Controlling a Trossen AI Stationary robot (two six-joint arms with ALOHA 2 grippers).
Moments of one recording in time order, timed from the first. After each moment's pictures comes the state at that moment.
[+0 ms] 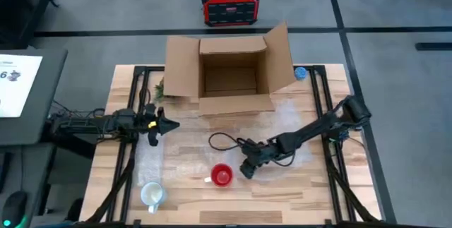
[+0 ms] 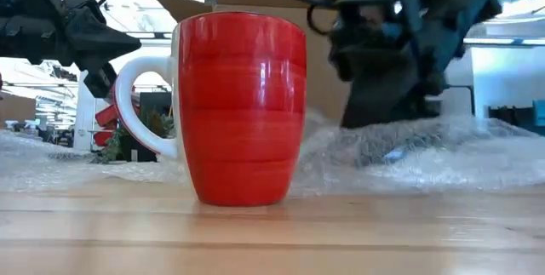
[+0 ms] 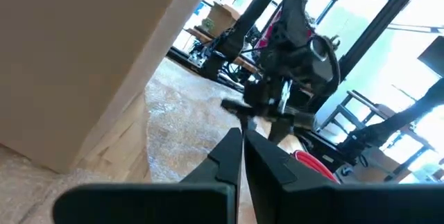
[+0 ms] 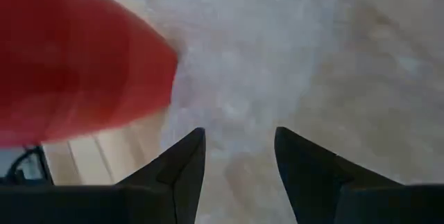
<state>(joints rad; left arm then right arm) 0.00 0.07 0.01 0.01 -0.05 -0.58 0.32 1.81 0.91 0.01 0.03 1.05</state>
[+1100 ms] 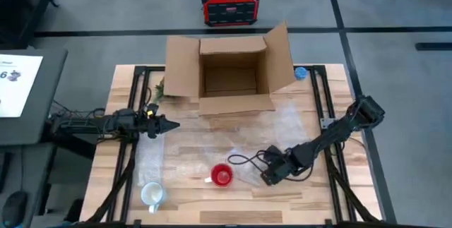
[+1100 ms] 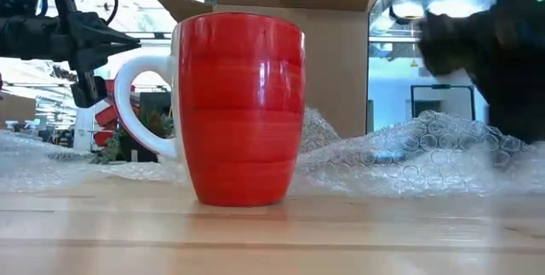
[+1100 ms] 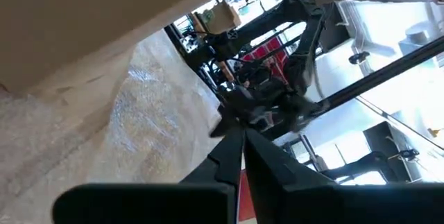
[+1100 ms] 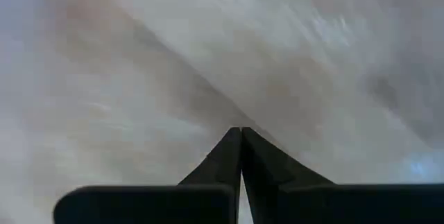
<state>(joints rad) 0.00 0.07 0.01 0.01 -0.05 -1.01 0.56 1.66 0.86 -0.52 0.13 1.46</state>
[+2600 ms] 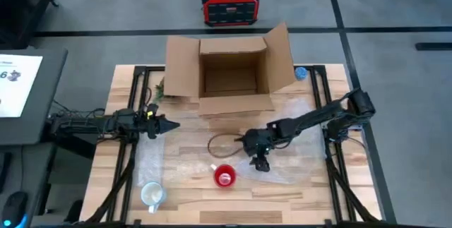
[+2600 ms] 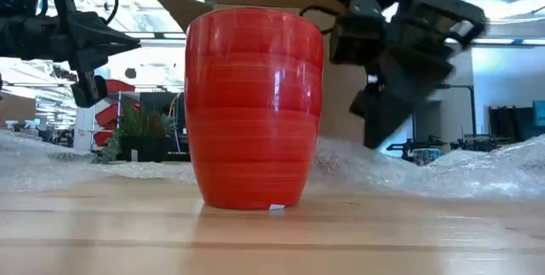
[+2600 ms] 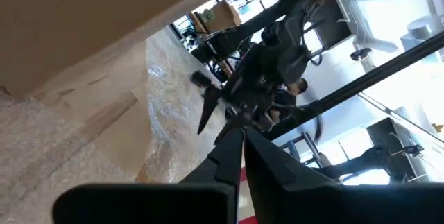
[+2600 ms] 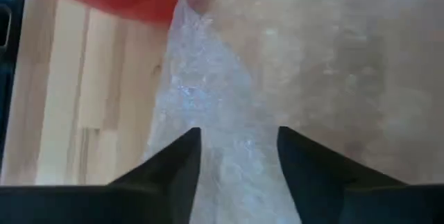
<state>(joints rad) -0.01 0.07 0.01 0.00 -0.05 -0.99 0.18 1.73 0.95 -0.23 -0.28 0.22</state>
